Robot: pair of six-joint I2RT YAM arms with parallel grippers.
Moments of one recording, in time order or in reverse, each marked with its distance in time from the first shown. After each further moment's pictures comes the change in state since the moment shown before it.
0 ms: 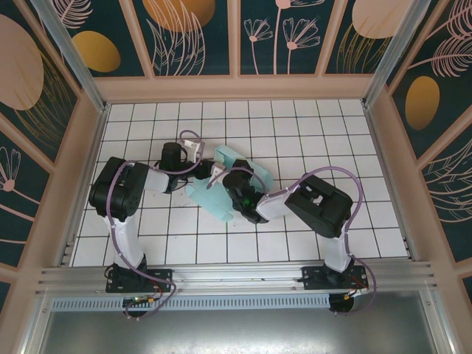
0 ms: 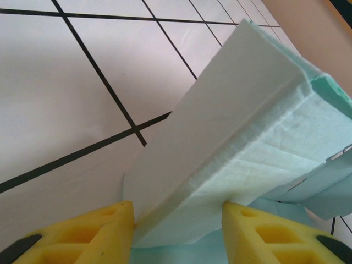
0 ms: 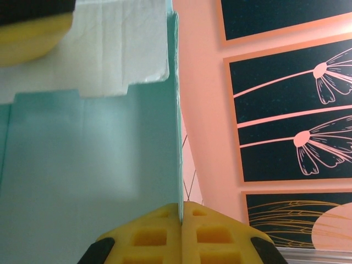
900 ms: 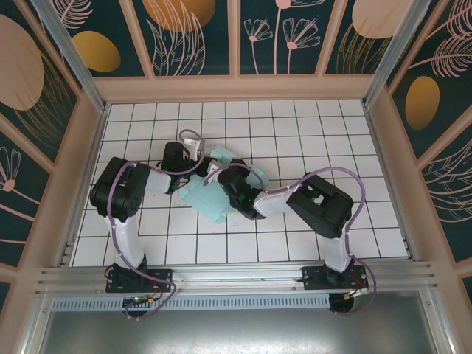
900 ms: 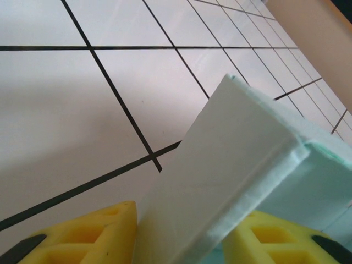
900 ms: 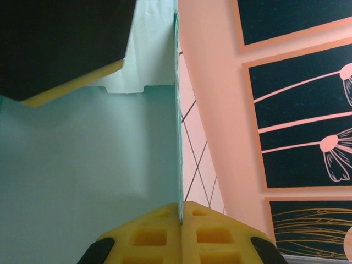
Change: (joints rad) left arm -0.020 0.000 0.000 0.067 -0.111 -0.038; right arm 0.000 -0.005 0.074 -0.172 -0.053 0.132
